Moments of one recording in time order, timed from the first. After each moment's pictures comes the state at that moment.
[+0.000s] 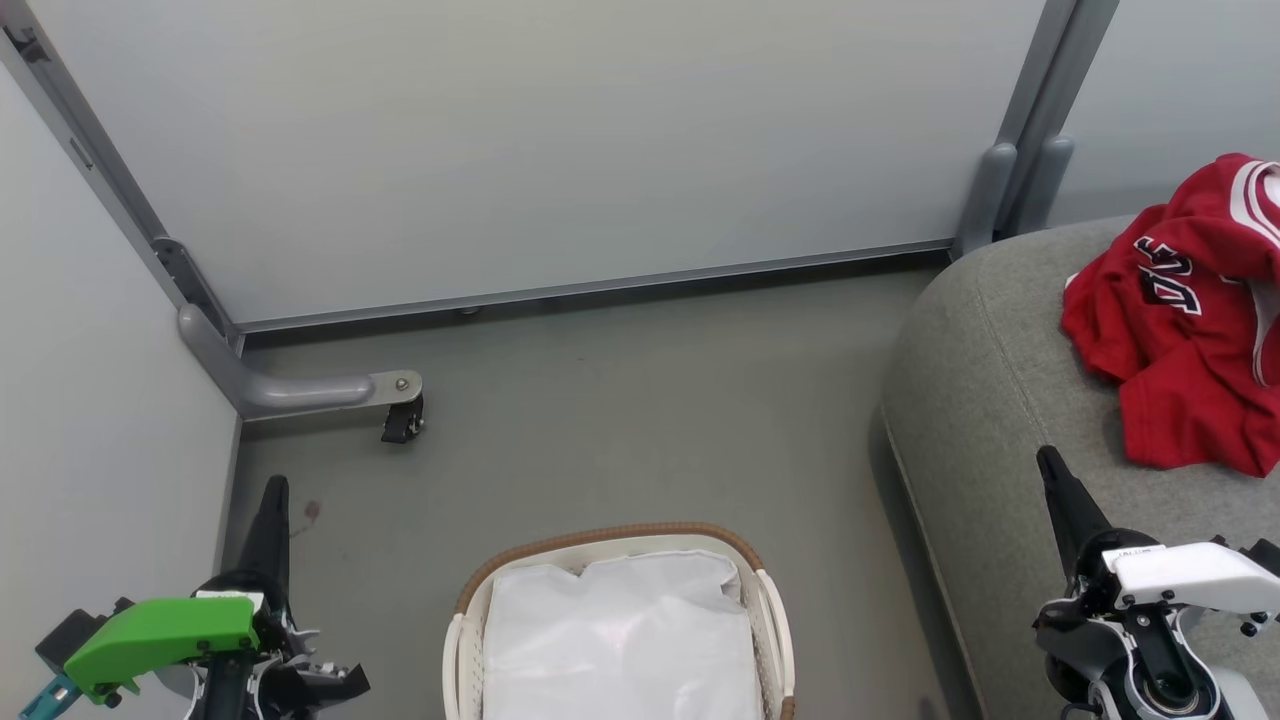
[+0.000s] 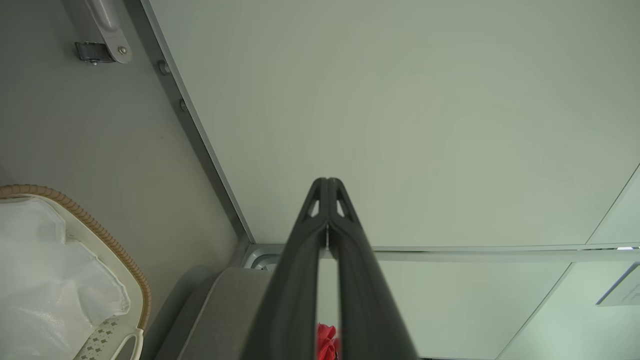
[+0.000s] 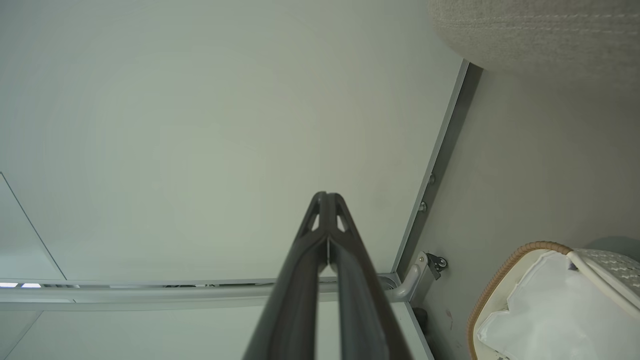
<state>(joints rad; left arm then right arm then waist) -0.10 0.05 0.10 0.26 -1.55 -0.12 0.10 -0.12 -0.05 -0.11 0.25 1.54 0.13 0.10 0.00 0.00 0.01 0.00</state>
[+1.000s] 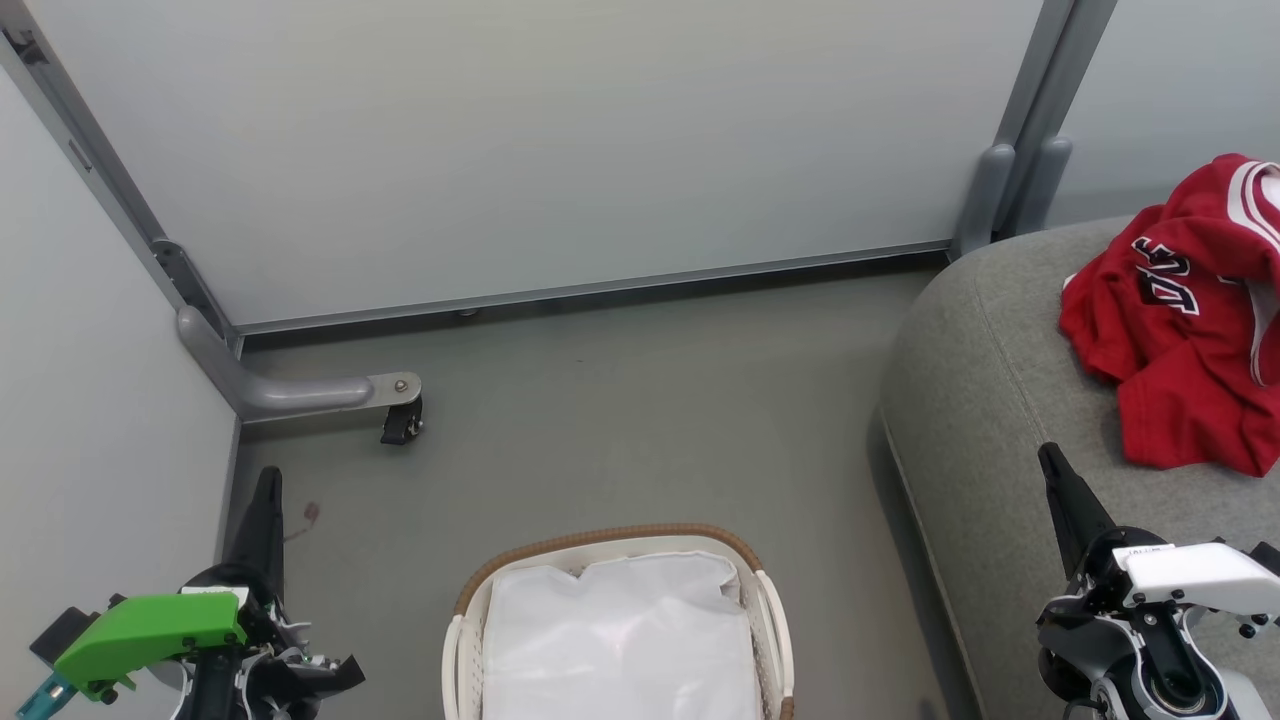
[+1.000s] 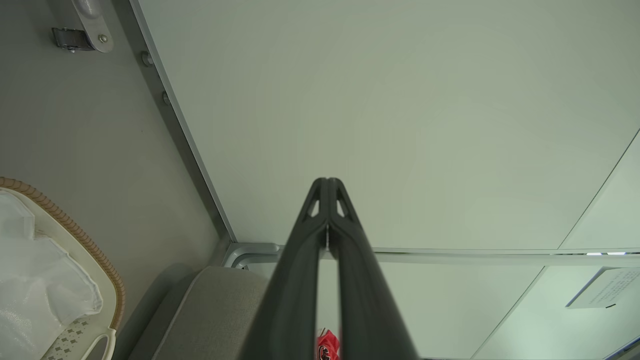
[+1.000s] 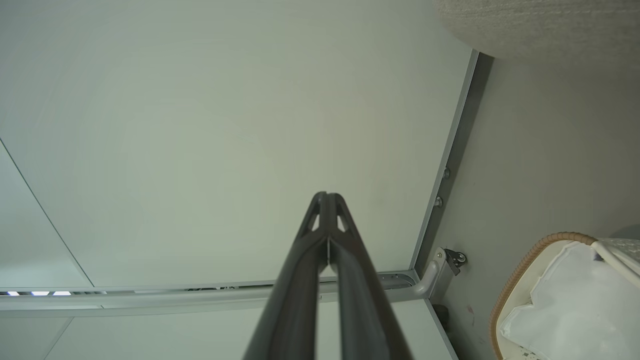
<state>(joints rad) -0.10 0.05 0.11 0.25 -1.61 -0.13 0.11 -0.11 -0.05 -0.11 0.25 1.61 0.13 0.11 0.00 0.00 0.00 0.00</state>
